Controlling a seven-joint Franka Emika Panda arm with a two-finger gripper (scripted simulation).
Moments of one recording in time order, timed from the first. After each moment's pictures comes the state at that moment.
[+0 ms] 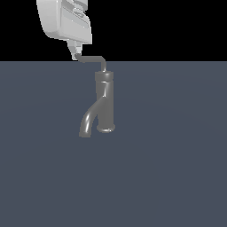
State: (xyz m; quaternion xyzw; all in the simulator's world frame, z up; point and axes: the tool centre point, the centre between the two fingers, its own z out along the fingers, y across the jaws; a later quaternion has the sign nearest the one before) arm -0.021 0.109 0.300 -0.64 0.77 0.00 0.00
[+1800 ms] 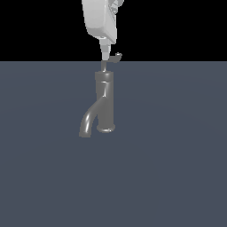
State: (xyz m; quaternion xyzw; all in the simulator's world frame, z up) arm -0.047 0.021 0.300 -0.66 0.75 0.00 0.00
